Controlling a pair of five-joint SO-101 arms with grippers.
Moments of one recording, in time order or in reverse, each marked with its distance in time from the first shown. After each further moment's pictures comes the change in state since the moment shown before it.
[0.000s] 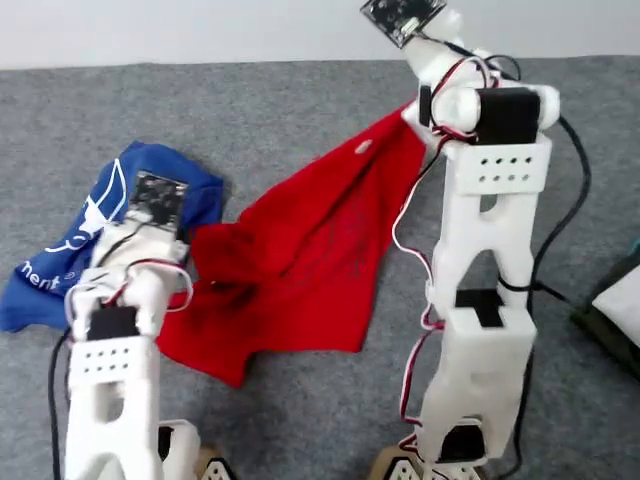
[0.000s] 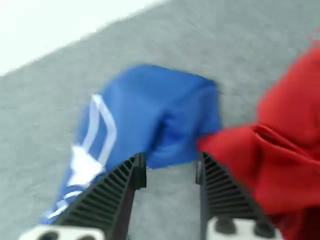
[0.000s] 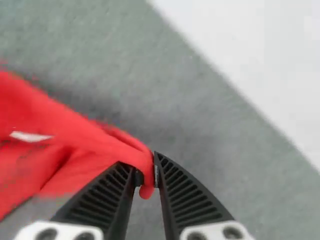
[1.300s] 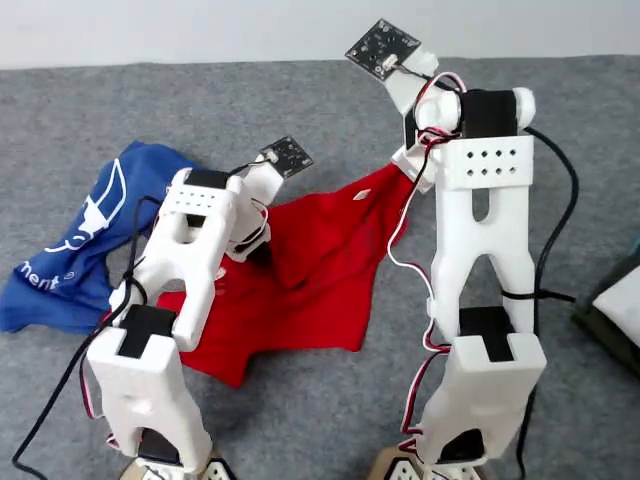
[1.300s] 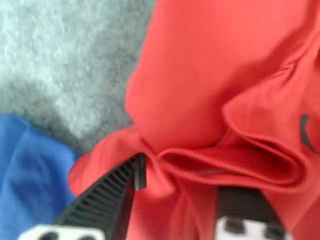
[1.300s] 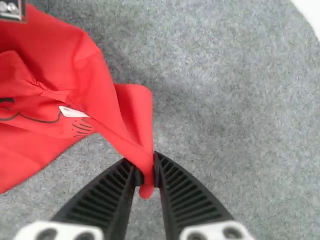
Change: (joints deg) left arm 14.6 65.3 -58.5 33.2 -14.2; right arm -1.4 -7.8 21.9 0.0 0.0
